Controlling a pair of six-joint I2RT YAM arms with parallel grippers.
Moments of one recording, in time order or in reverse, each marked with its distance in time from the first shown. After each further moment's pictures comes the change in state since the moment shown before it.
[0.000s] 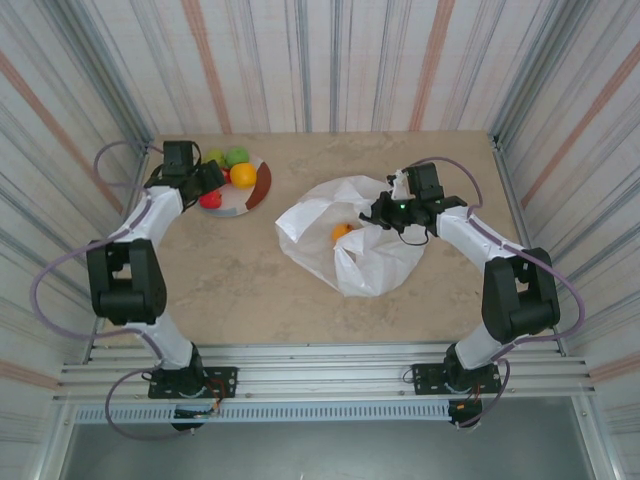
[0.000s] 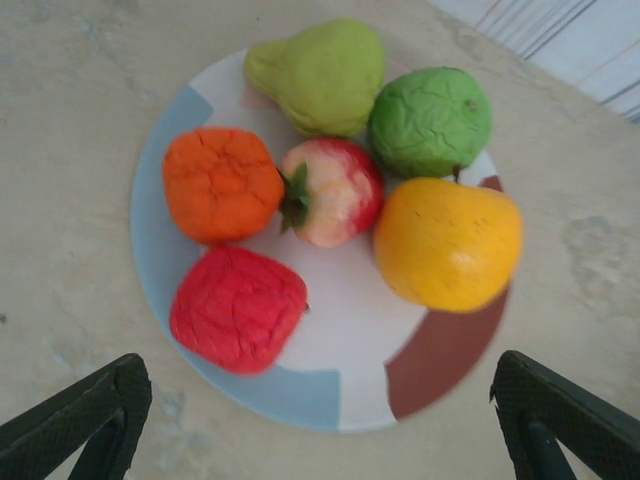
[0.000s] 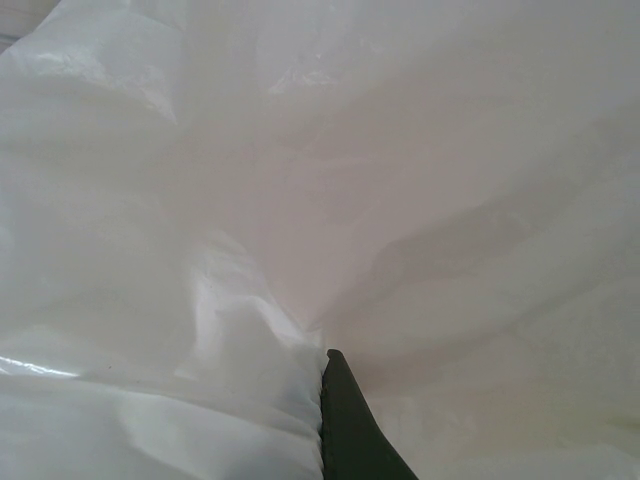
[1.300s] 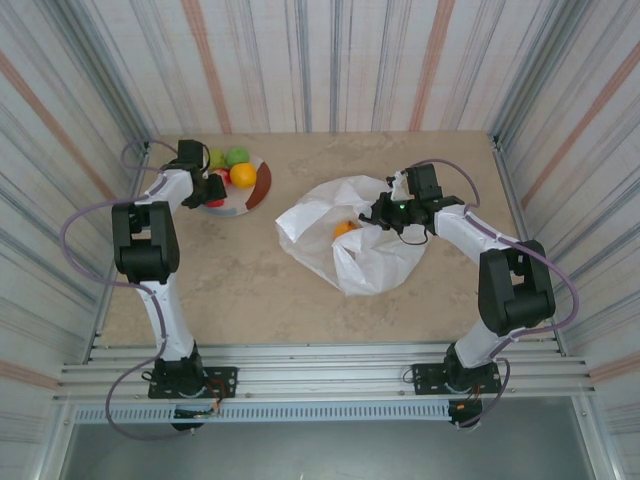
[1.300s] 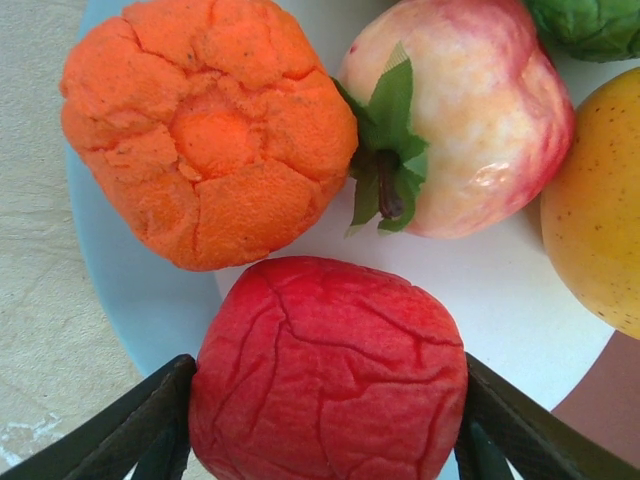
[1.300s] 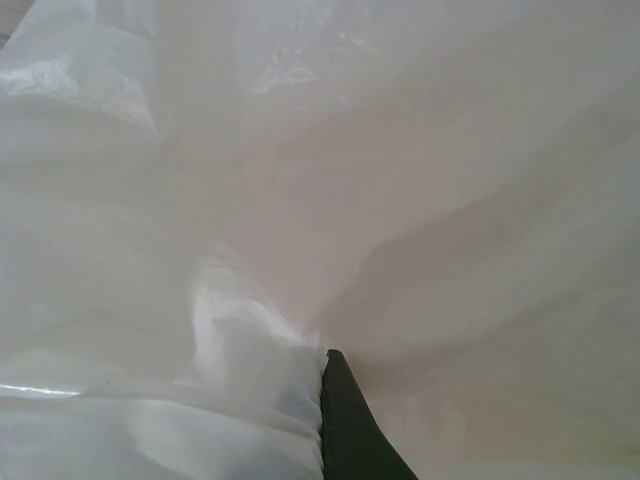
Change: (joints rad) left arm 0.029 0.324 0.217 -0.161 0.027 0.150; right arm -0.011 0.049 0.000 0.028 -0.031 0.000
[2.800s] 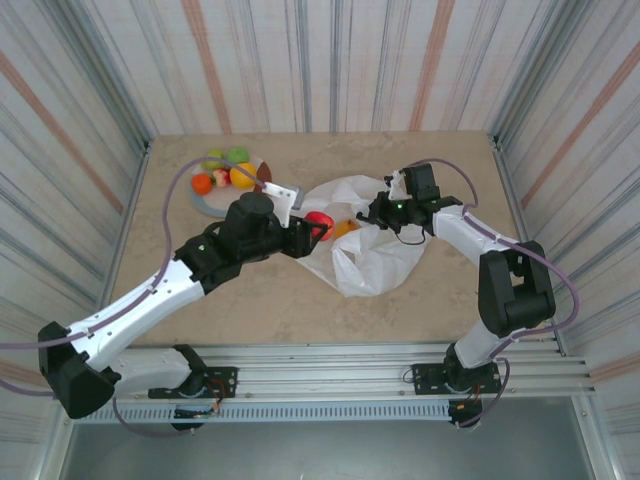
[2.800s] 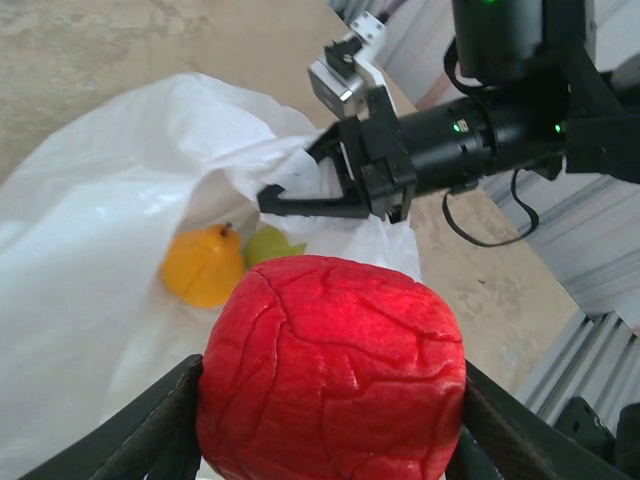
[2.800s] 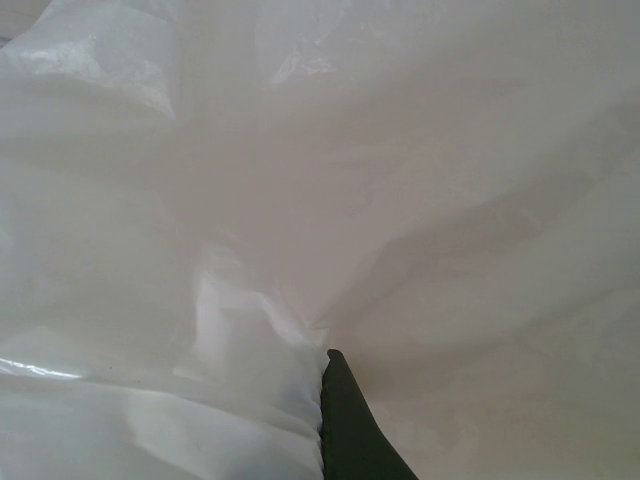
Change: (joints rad) left arm -0.836 -0.916 -0.503 0.183 0.072 -0.158; right arm 0.021 -0.008 0.000 0.019 0.013 0.031
